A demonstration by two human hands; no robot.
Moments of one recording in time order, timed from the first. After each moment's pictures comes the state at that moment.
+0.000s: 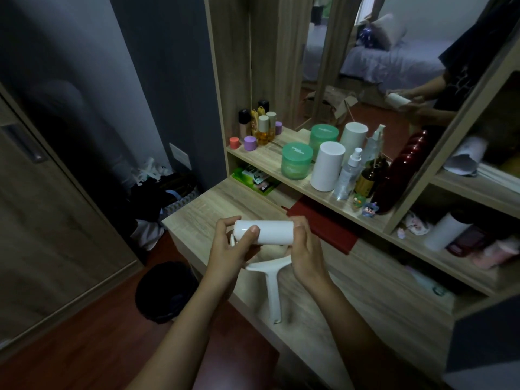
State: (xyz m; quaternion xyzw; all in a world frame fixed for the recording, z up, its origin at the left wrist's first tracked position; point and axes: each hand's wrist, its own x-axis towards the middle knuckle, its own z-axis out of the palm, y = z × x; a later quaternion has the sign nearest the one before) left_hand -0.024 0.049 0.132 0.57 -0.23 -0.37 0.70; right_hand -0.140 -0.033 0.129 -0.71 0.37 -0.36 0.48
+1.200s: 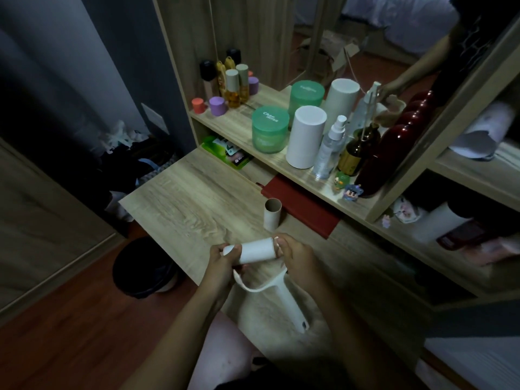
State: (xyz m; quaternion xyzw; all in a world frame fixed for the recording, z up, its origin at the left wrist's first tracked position) left_hand -0.056 -0.019 0.019 0.64 -0.02 -0.48 0.61; right_hand -0.187 -0.115 0.025 -0.76 0.46 -0.14 0.43
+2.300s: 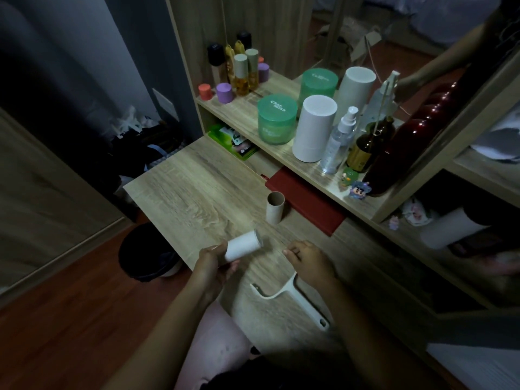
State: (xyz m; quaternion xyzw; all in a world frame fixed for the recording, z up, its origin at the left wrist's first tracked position) left_hand -0.042 -0.017 -0.007 0.62 0.10 -0.49 0.60; right_hand -0.215 -0.152 -0.046 -0.82 0.45 0.00 0.35
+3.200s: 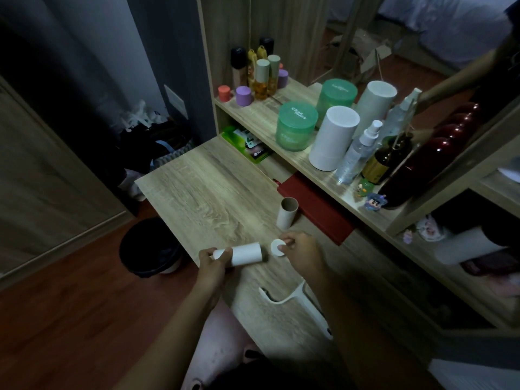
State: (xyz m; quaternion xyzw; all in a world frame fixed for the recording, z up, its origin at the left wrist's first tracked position) left_hand -0.033 0.002 -0.022 0.69 0.06 -0.41 0.59; right_hand -0.162 -0.148 -0.018 -0.79 0.48 -0.07 0.37
